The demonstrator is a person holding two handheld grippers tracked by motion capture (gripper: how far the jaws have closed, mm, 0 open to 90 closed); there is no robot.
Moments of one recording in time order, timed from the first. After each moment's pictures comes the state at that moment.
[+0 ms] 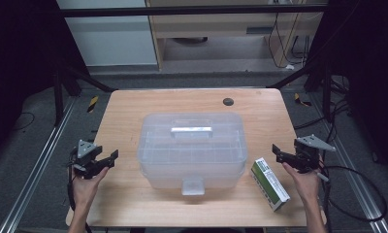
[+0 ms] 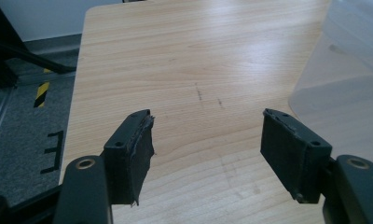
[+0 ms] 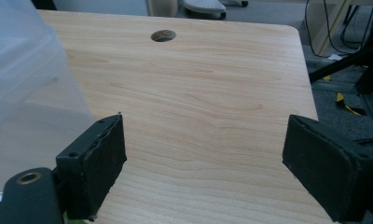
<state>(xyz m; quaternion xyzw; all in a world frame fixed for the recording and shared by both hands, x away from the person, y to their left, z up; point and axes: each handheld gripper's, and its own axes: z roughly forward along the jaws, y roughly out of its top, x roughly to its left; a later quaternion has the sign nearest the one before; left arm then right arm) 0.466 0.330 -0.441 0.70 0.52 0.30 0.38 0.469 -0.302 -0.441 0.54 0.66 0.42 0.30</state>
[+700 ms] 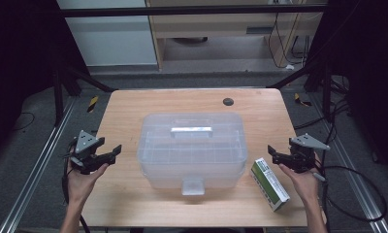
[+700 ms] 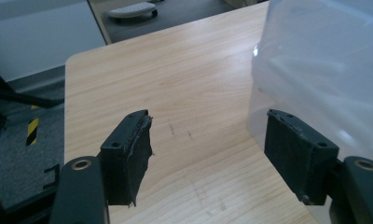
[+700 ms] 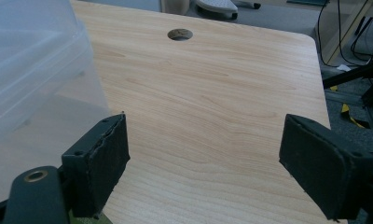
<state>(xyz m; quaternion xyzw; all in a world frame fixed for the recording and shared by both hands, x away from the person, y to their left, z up) 0.457 0.310 -0.387 0.74 0.45 0.30 0.39 0.467 -0.289 -0.433 0.51 0.69 0.41 0.30</state>
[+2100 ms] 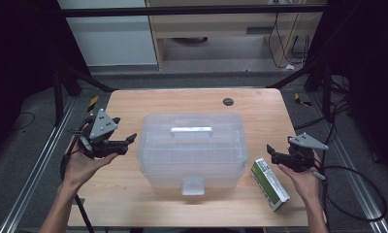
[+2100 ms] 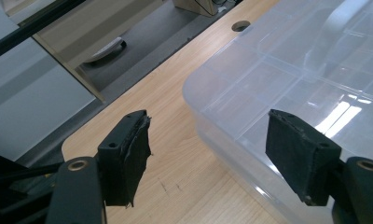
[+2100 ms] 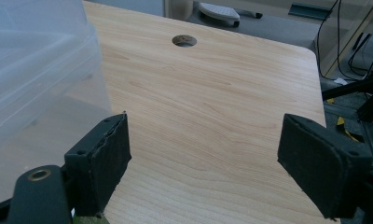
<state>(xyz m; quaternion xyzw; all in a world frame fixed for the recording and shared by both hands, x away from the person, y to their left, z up) 0.454 0.248 -0.295 0.83 0.28 0.33 0.35 0.467 -0.284 -0.429 0.48 0.70 0.41 0.32</state>
